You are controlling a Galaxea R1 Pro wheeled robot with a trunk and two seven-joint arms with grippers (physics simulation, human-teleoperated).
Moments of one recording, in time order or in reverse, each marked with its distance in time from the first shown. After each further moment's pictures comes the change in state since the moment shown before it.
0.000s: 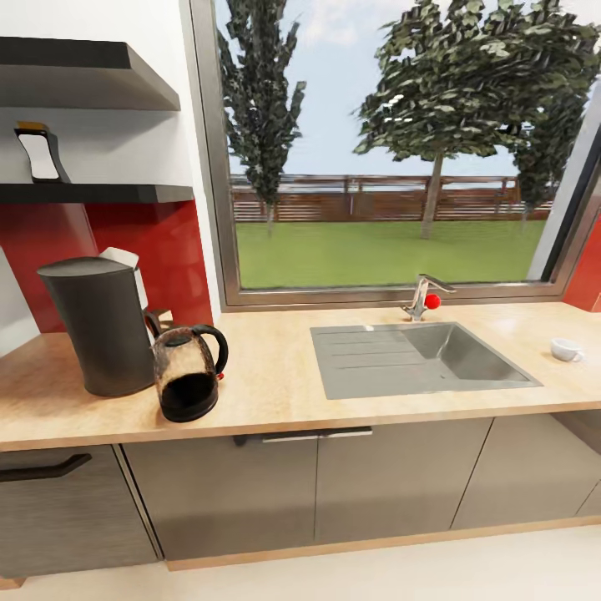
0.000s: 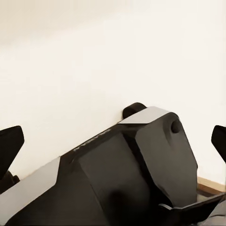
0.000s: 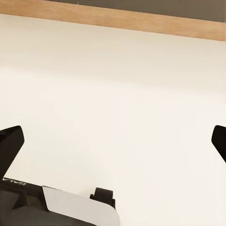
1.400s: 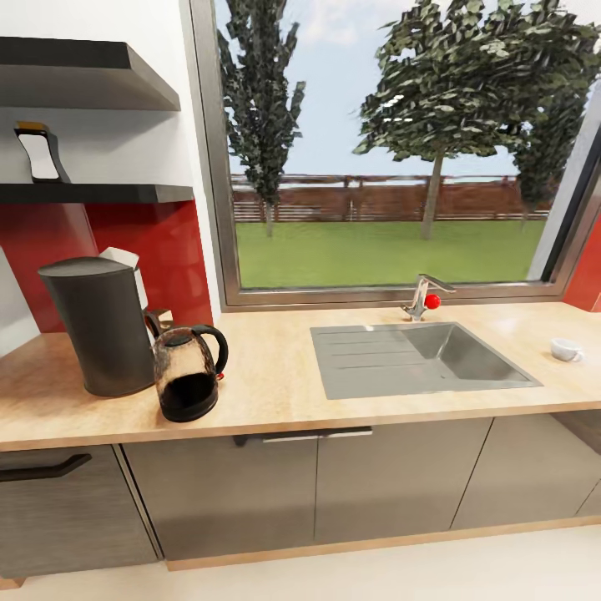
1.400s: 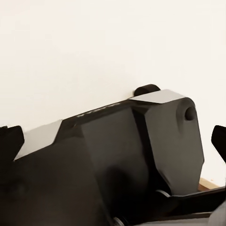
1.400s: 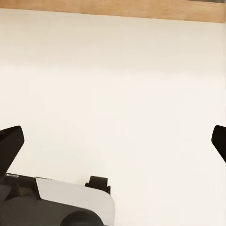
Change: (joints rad) left arm 0.106 -0.047 0.144 0.056 -0.057 0.009 0.123; right arm 0.001 -0.022 -0.058 0.045 -0.010 -0.007 0.008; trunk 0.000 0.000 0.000
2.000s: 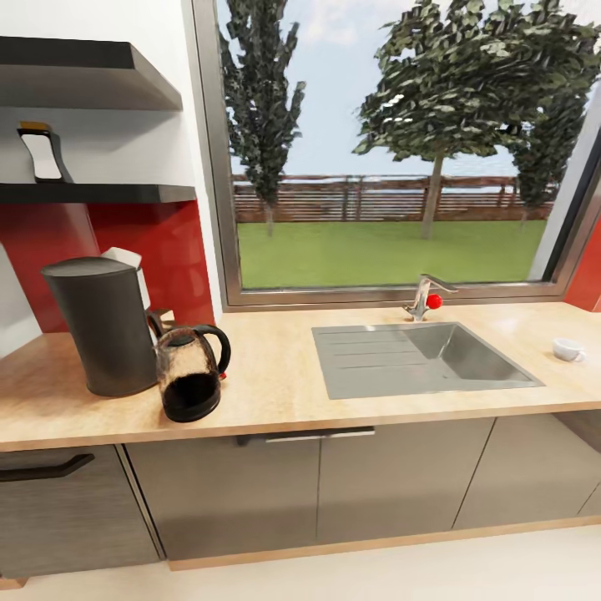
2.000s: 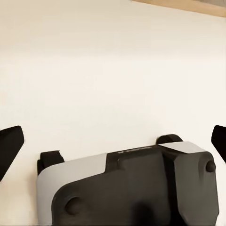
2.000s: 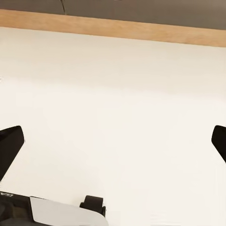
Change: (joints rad) left arm -0.045 0.246 0.226 0.006 0.003 -0.009 -0.158; right arm 0.000 -0.011 0.008 -0.066 0.000 -0.003 0.019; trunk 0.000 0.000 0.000
